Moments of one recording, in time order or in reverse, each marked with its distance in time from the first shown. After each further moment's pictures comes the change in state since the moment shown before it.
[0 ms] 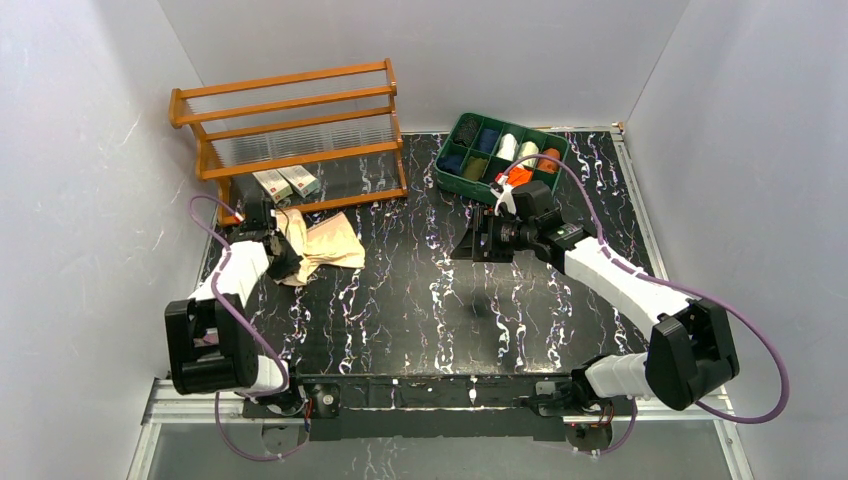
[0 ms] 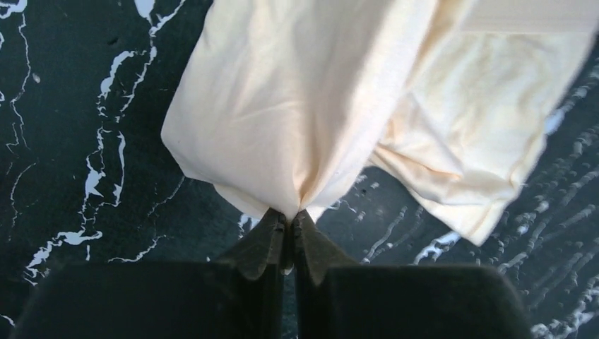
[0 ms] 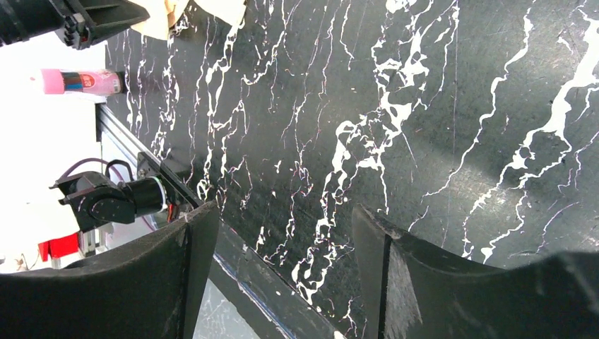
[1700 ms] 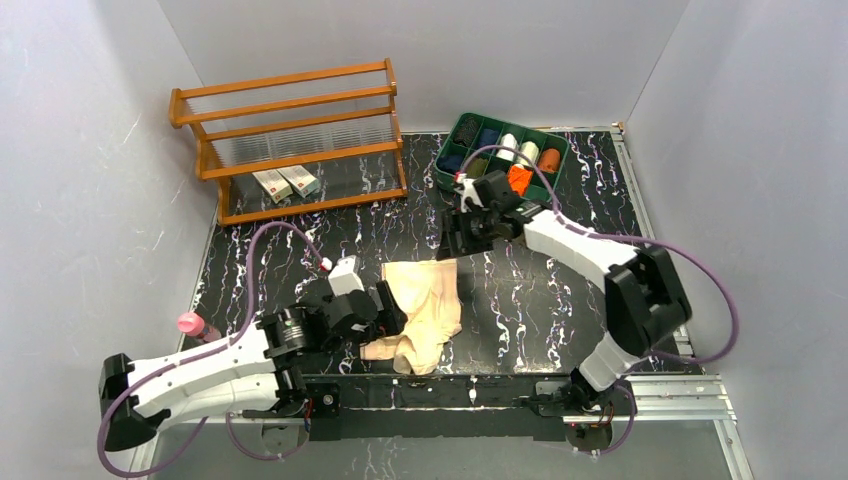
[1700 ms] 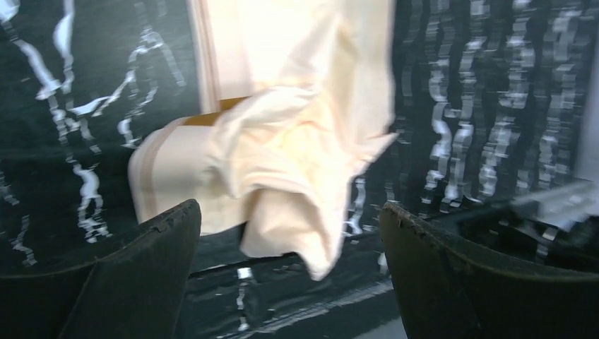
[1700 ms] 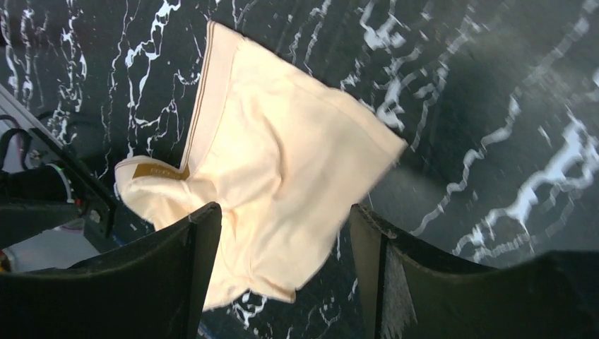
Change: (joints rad) left arm -1.267 -0.615 -0.189 -0.118 -0.368 -0.655; right arm 0.078 0.279 0.202 -0.080 0.081 -0.222
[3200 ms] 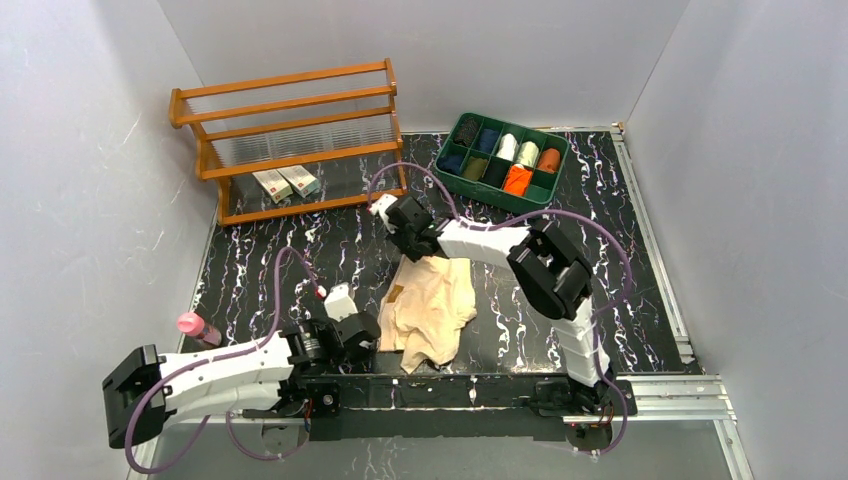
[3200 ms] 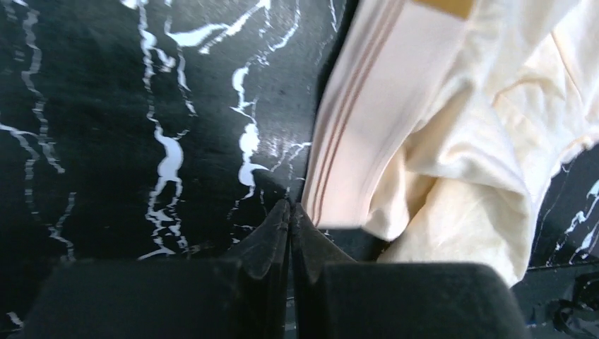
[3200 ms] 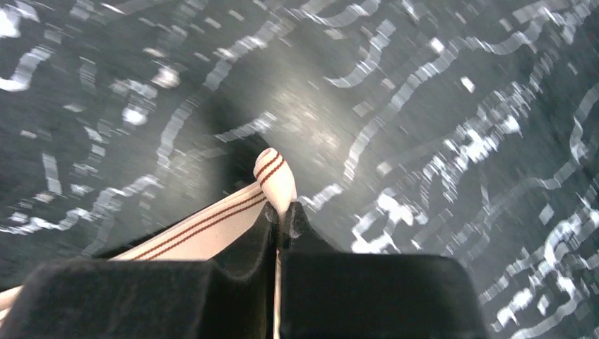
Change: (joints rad) left arm 0.026 0.074 -0.272 0.088 0.014 -0.159; right arm 0.299 0.496 0.356 0.124 0.547 -0.418
